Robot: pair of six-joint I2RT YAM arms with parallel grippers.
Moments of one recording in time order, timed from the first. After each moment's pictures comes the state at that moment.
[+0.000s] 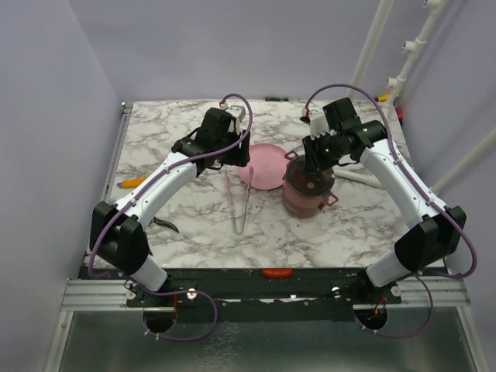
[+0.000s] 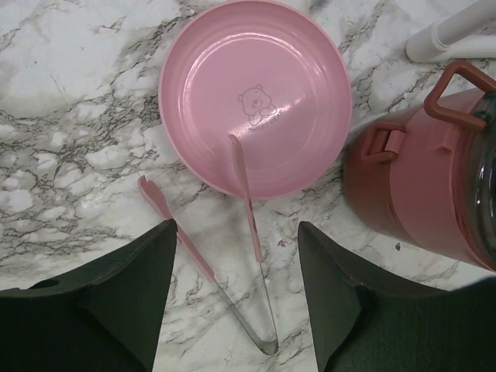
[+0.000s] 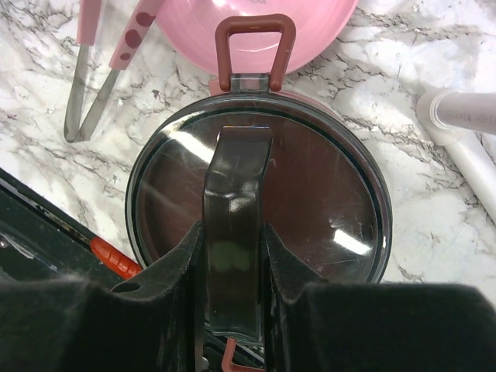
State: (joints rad) left arm -0.53 1.55 1.38 -0.52 0.06 -0.25; right arm 0.39 1.54 1.55 -1.01 -0.25 -0.10
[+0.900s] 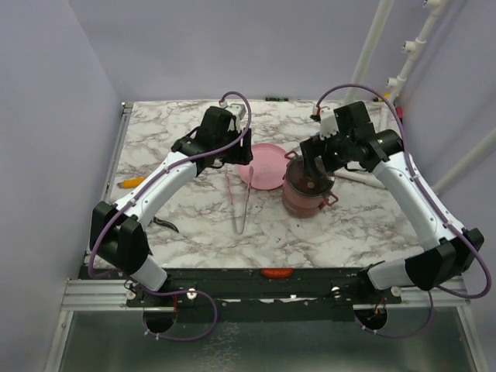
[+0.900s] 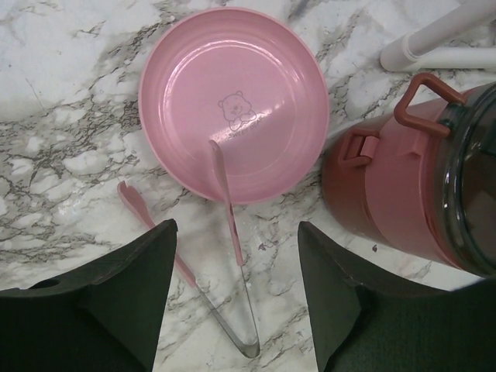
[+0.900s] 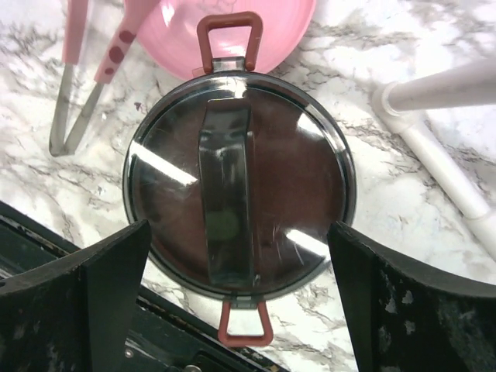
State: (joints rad) left arm -0.53 1.55 1.38 -0.50 0.10 -0.29; right arm 0.40 1.44 1.50 -0.99 -0.16 -0.08
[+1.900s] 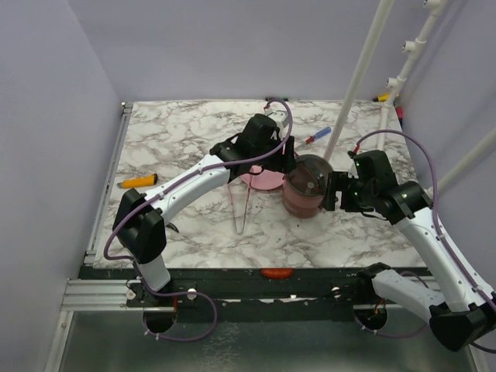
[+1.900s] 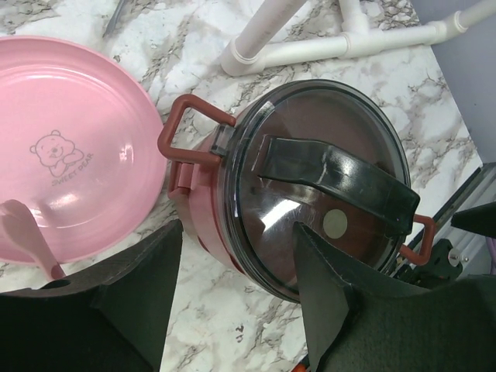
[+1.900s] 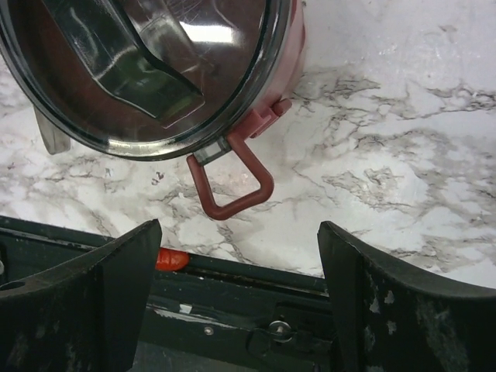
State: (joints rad) left arm -0.77 1.71 1.52 -0.38 0.14 -0.43; right arm 0.40 0.96 1.07 -1.02 0.03 0.38
